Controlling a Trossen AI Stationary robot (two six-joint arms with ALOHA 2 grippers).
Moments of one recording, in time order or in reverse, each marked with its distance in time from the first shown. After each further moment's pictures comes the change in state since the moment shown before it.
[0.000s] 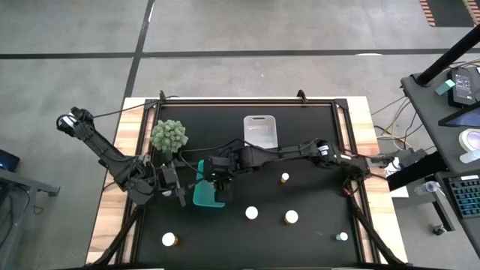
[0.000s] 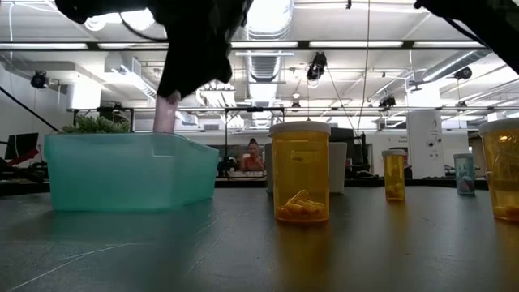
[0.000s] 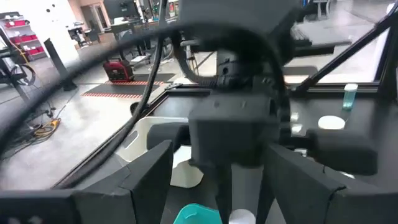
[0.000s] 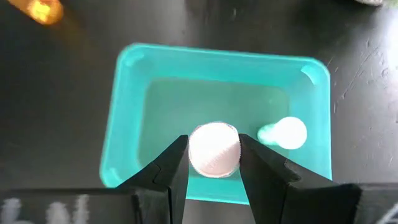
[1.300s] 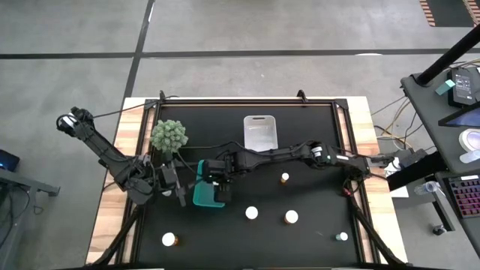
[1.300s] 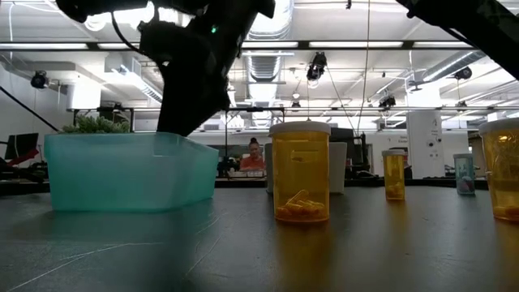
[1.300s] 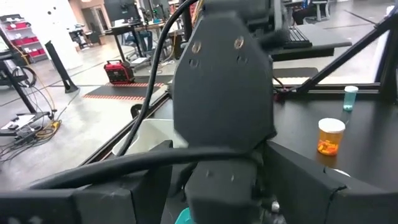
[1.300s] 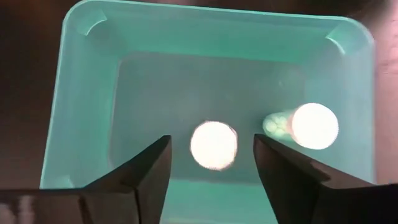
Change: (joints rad) left arm 0.001 0.000 0.001 0.014 -0.006 0.008; right arm -0.016 0.056 -0.036 0.028 0.001 -0.004
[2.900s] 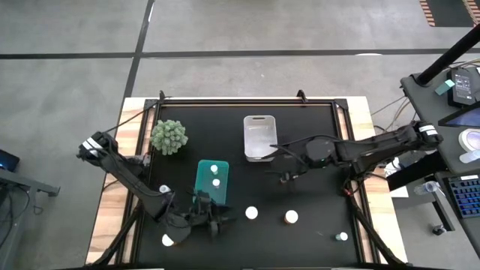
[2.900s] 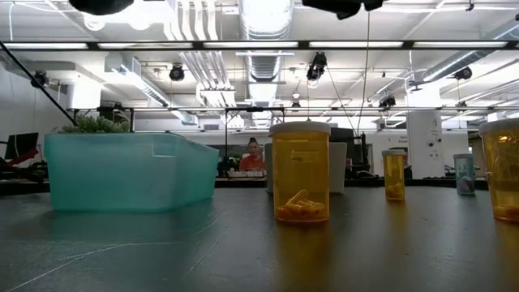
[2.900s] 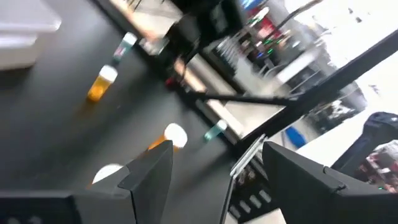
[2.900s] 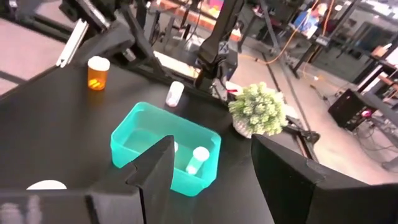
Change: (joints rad) left arm 0.002 0.624 0.411 0.188 0.222 -0.921; right arm 0.068 -1.236 -1.464 1.066 0.100 -0.418
